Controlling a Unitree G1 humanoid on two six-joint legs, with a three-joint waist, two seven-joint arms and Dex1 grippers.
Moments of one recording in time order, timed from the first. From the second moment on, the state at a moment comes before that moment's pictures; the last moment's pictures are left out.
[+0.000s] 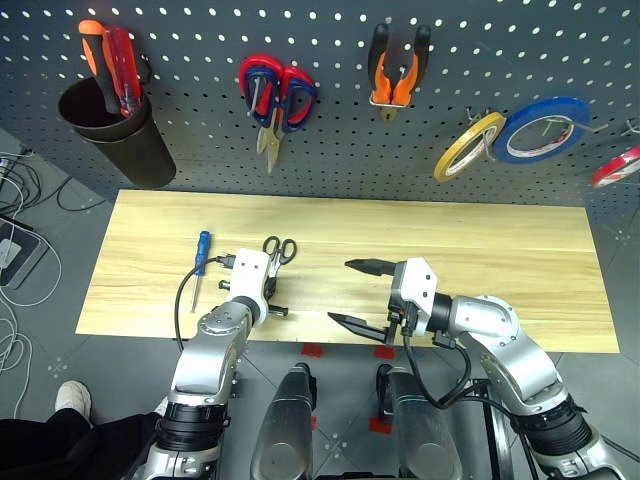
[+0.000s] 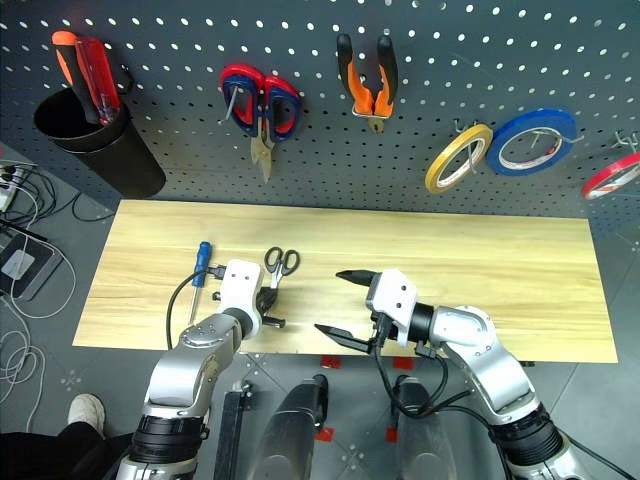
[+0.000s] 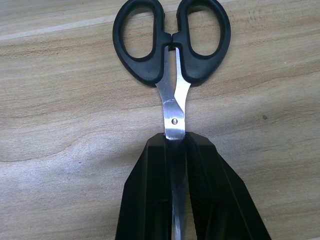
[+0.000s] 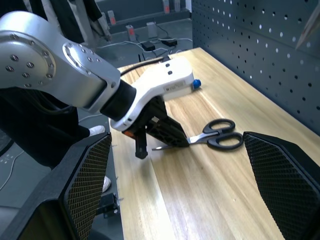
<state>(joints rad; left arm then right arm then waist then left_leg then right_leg) -0.23 0.24 0.01 -0.18 -0.05 0.81 -0.16 -0.26 -0.42 0.29 -0.35 0.25 0.24 0.81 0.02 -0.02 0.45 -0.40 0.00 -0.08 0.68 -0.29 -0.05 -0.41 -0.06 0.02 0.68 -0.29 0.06</state>
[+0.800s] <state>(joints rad) 0.09 0.40 -0.12 -0.55 0.04 0.49 -0.23 -0.17 -0.45 0.08 -0.44 0.35 0.22 0.76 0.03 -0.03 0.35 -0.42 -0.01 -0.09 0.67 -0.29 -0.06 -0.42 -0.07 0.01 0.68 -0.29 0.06</state>
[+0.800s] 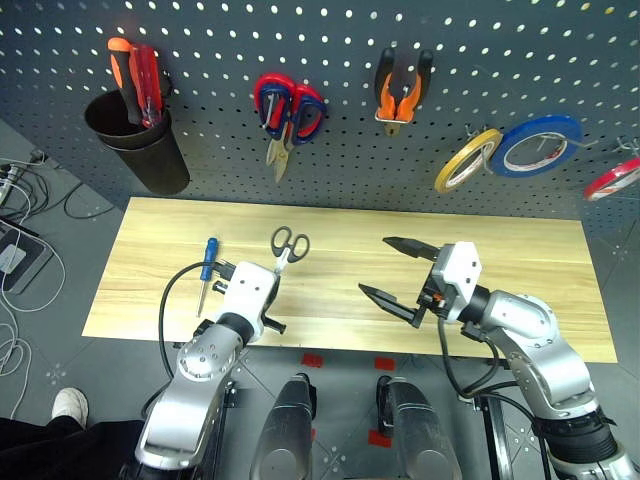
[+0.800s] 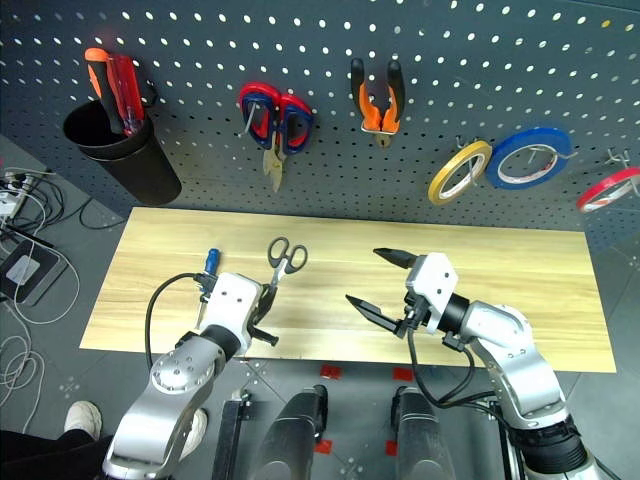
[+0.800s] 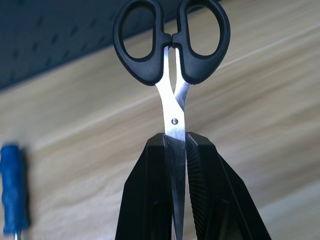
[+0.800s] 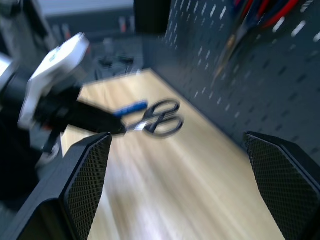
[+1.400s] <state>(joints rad) -0.02 0.33 -0.07 -0.44 0.18 0.10 -0.12 -0.22 -0.43 -0.06 -0.53 0.54 0.29 0.66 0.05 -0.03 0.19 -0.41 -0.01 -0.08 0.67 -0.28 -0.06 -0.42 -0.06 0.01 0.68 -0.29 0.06</state>
